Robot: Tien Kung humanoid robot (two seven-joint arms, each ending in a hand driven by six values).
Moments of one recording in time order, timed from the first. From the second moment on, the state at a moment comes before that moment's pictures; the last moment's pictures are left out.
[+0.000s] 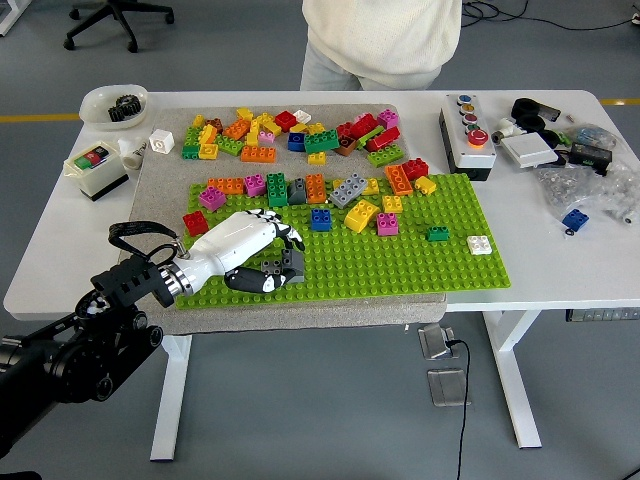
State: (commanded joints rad) left arm -0.61 0.17 -0.83 -0.80 2.05 0.25 -0.51; right arm 0.13 -0.05 1.59 0.18 -2.03 0.07 -0.12
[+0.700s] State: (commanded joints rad) left arm -0.61 0.17 -0.82 -0.79 2.04 0.24 -0.51; right arm 0.12 -0.05 1.59 0.18 -2.03 0.07 -0.12
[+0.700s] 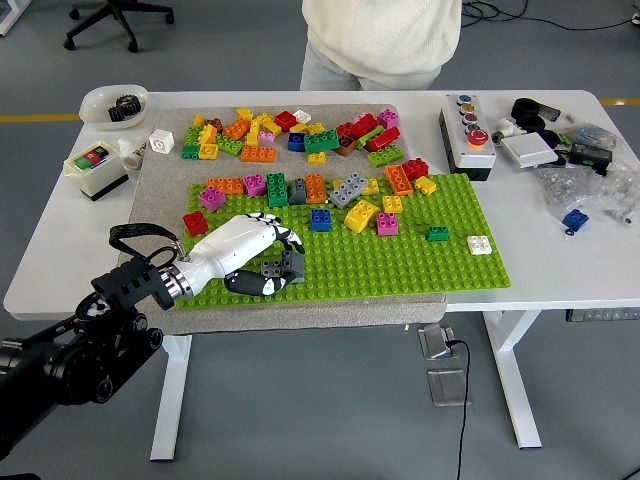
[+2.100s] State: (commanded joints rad) left arm -0.61 0.17 -0.83 -0.79 2.00 0.22 -0.52; right arm 0.13 -0.05 1.59 0.18 -2.03 0.07 -0.12
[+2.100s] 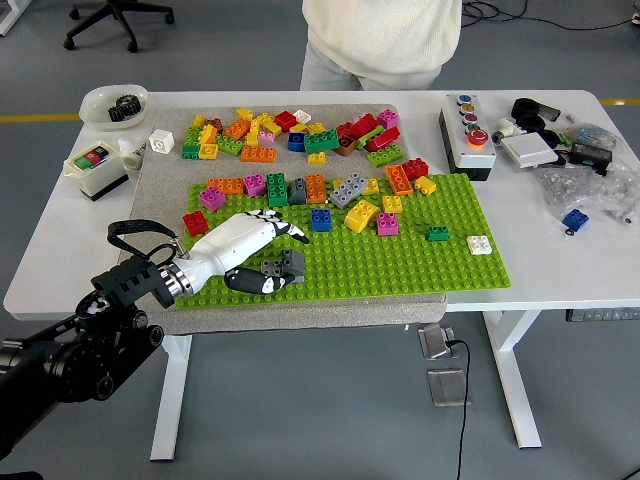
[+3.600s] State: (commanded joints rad) left arm -0.38 0.18 -1.14 -1.18 2.05 0.11 -0.35; right arm 0.11 -0.06 1.61 0.18 -2.05 0.06 -0.12
